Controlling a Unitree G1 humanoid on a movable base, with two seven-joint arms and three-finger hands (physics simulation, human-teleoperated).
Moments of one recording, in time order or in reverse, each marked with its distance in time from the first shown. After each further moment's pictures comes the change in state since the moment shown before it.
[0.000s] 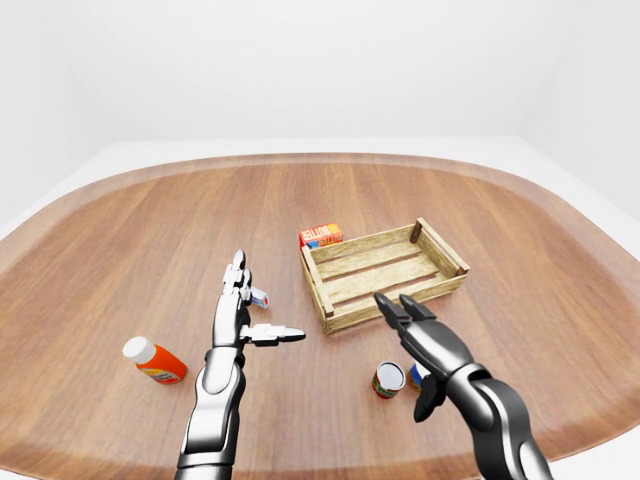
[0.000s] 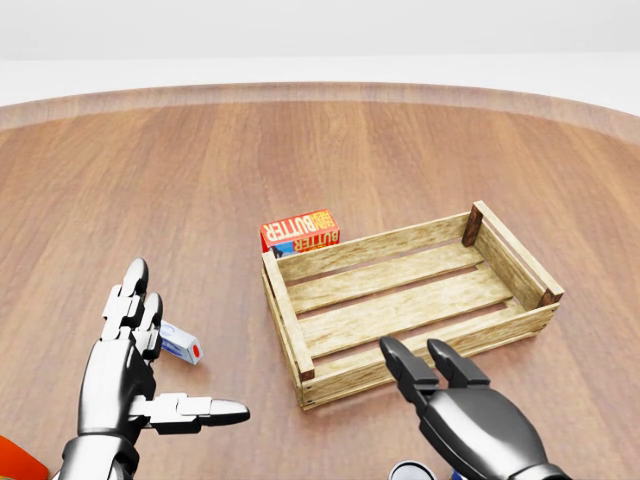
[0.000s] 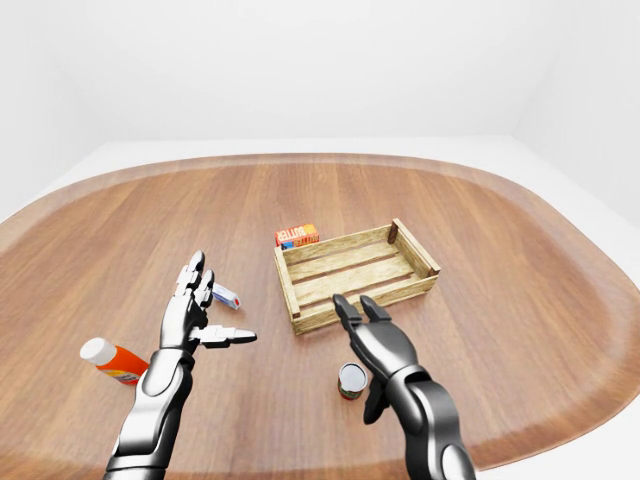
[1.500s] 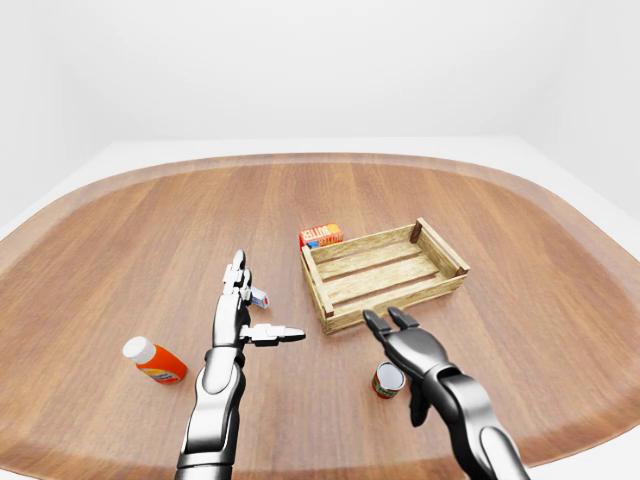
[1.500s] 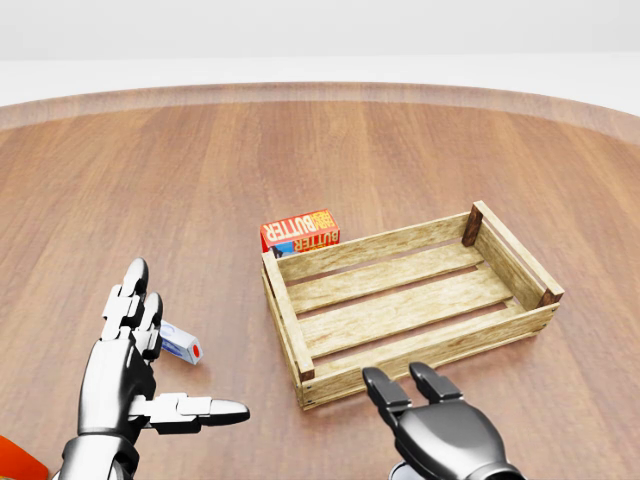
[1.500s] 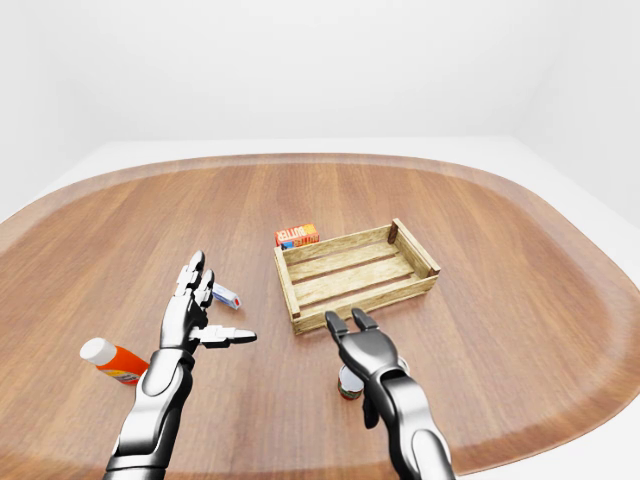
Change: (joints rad) left arm -0.001 0.000 0.001 0.001 -0.001 0.001 -0.001; right arm -0.064 -0.022 0.106 0.215 -0.201 0.000 -0.069
